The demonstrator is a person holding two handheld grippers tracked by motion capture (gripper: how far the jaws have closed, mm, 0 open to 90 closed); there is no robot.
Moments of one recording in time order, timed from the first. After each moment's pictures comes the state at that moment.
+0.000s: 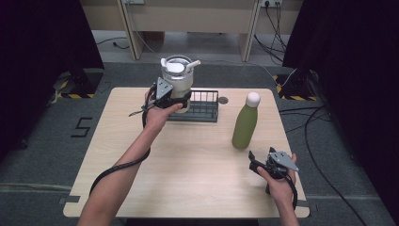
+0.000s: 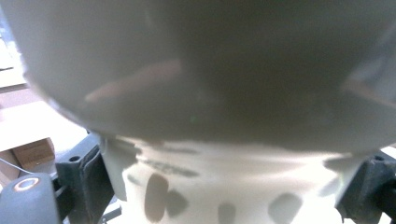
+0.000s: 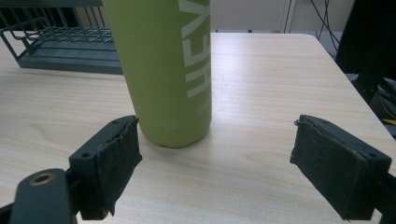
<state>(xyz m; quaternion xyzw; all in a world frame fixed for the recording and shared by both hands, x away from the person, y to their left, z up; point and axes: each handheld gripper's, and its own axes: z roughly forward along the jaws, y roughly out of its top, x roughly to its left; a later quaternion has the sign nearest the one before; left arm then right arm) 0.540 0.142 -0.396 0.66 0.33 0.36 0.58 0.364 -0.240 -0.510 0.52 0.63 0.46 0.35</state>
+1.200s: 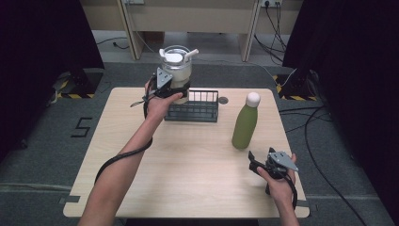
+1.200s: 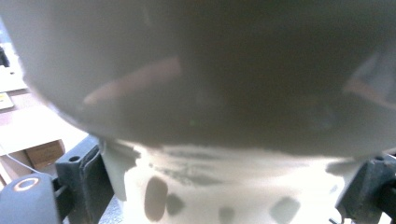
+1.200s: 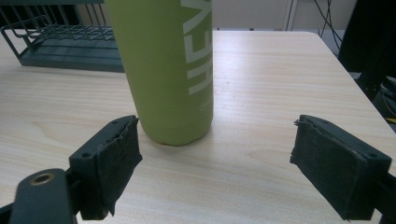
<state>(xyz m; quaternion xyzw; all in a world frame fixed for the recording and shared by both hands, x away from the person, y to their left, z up) 0.572 0.144 -0.384 0.64 0.35 0.37 0.57 0.365 -0.240 -0.511 0.52 0.63 0.46 0.34</state>
